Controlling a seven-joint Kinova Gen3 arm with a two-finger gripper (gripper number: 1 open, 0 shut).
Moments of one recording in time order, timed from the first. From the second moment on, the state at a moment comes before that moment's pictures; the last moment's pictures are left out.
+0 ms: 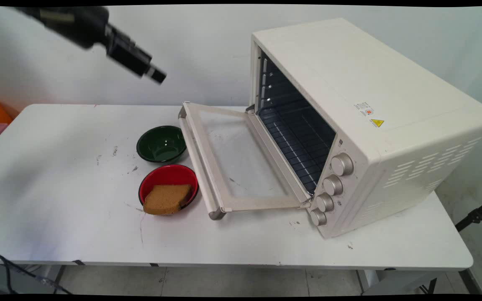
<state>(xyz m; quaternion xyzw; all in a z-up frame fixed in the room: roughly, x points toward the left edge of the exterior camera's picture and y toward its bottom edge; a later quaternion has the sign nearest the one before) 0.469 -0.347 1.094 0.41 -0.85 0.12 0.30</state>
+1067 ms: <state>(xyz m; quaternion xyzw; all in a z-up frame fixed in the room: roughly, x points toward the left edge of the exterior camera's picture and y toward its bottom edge) 0.485 -0.358 0.919 0.37 -0.89 0.13 0.22</state>
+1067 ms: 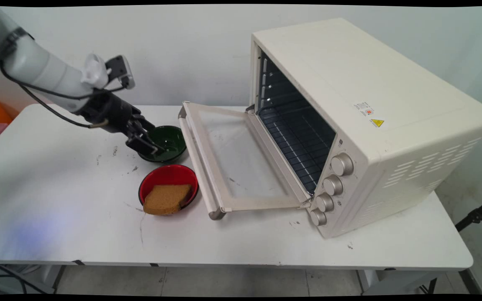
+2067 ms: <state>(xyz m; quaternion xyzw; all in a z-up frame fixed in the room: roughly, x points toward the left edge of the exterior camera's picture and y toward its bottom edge) 0.442 -0.386 0.851 0.36 -0.90 0.13 0.22</state>
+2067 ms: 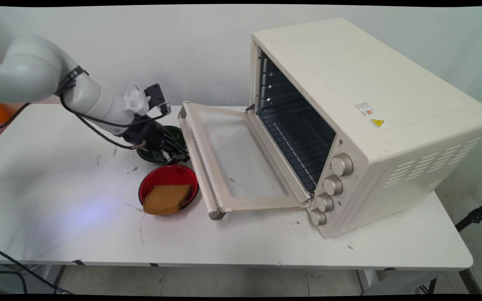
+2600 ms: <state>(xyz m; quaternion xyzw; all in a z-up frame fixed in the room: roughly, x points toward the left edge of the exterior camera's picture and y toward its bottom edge) 0.431 -0.395 0.835 0.36 -0.89 0.14 0.24</state>
